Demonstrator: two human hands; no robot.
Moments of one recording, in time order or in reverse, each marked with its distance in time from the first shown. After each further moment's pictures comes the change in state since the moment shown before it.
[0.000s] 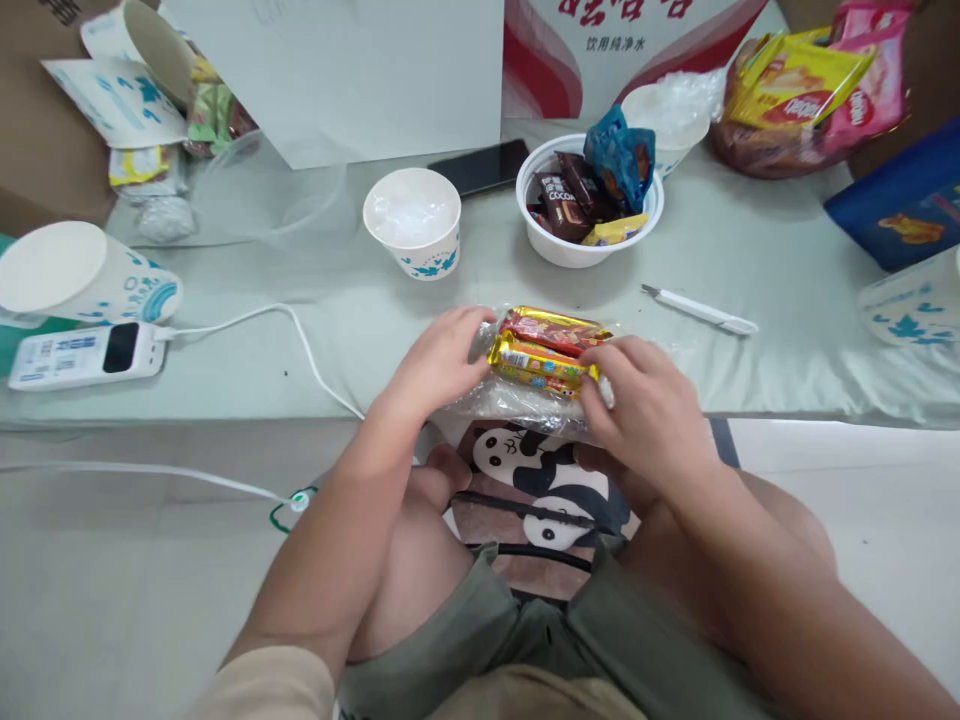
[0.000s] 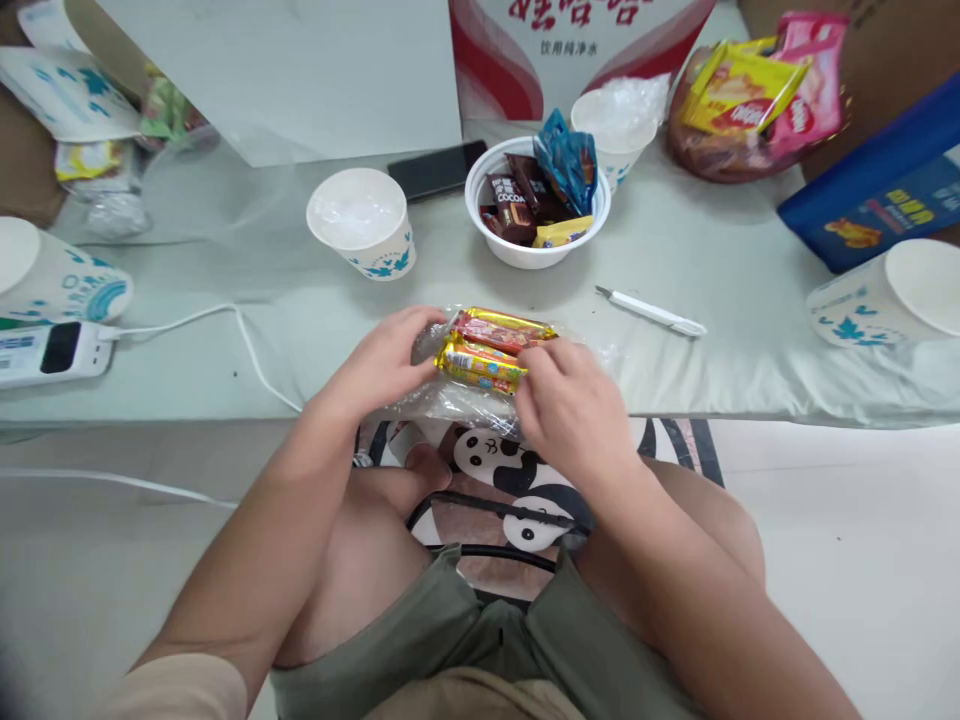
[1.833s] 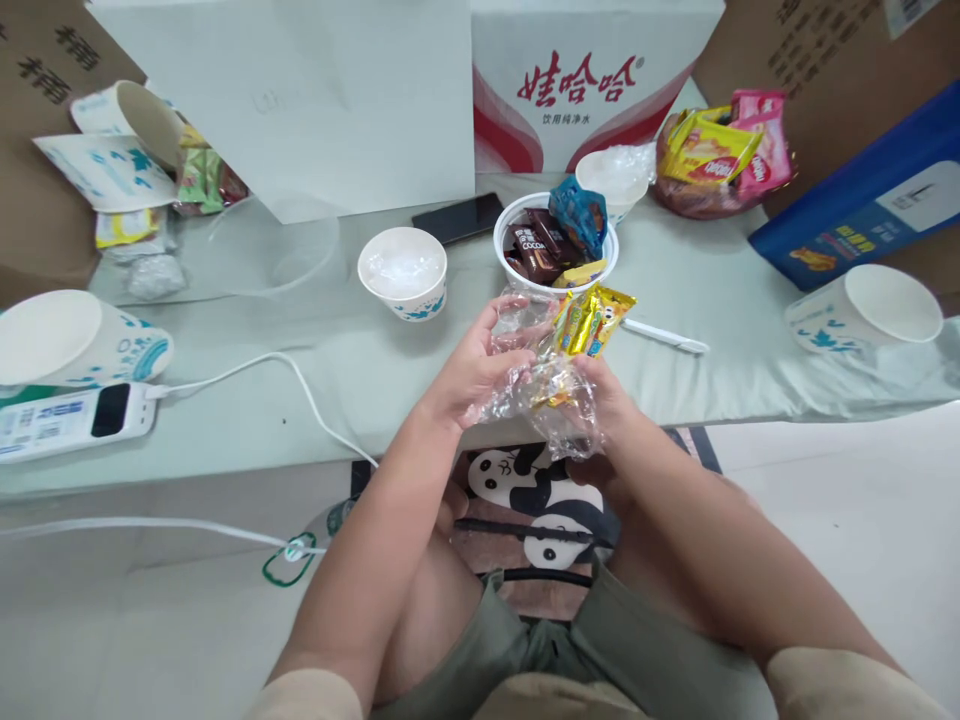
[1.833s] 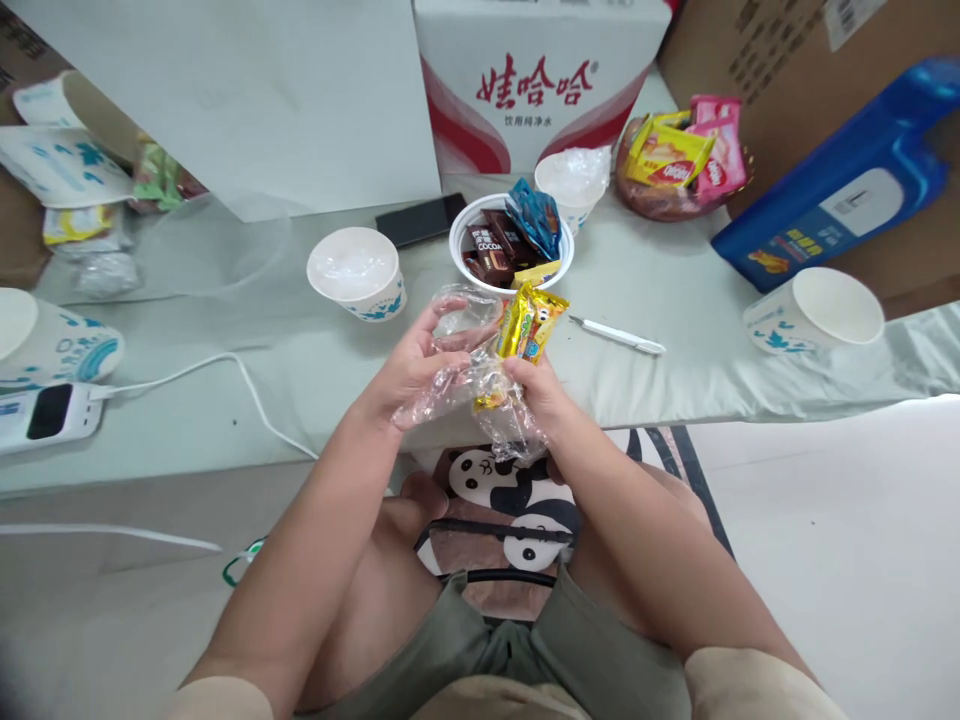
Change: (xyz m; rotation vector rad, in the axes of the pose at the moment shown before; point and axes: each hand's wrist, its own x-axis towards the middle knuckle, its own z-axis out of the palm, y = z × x) left_hand 0.031 0.048 -0.003 -1.549 -0.146 -0.202; right_hand 0.043 0.003 0.043 1.839 -0.097 0.621
